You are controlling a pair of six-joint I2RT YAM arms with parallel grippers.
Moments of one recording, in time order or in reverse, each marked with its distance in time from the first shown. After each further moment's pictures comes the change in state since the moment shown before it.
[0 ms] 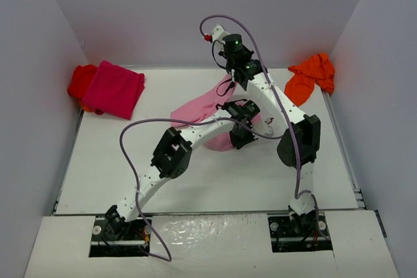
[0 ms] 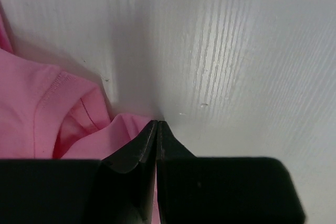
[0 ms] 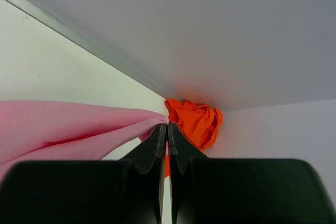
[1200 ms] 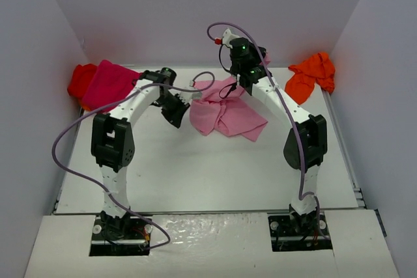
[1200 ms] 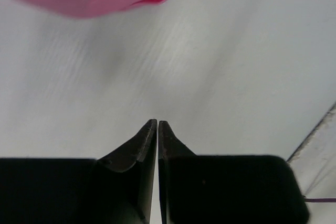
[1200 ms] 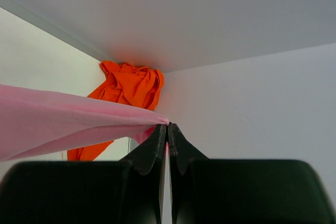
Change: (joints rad) left arm 0.539 -0.481 -0.506 -0.108 0.212 0.093; right arm -0.033 -0.080 -0.206 0.203 0.251 -0.233
